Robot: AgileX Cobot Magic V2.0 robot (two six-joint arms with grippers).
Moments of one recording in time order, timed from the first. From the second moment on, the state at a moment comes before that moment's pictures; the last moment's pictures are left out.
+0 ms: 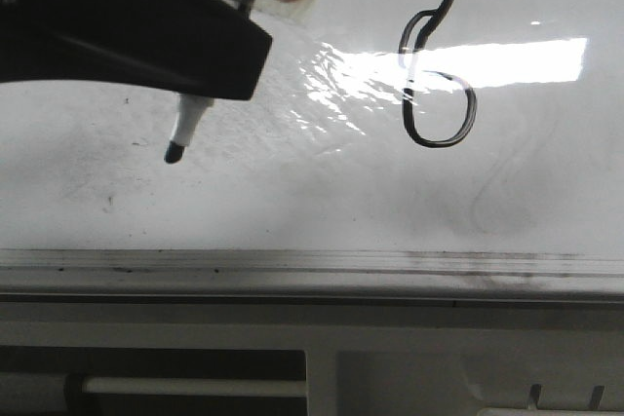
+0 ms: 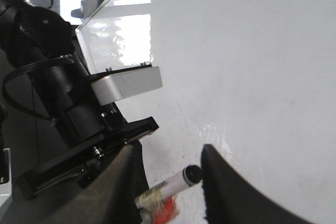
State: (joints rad) left arm -0.74 1.07 -0.62 -1.43 0.51 1.46; right arm 1.04 0.76 -0.90 -0.21 0.40 -0.03
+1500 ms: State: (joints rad) left arm -1.00 1.30 -0.70 -1.73 -0.28 1.32; right arm 0.95 0.75 -0.90 -0.21 0.44 0.01
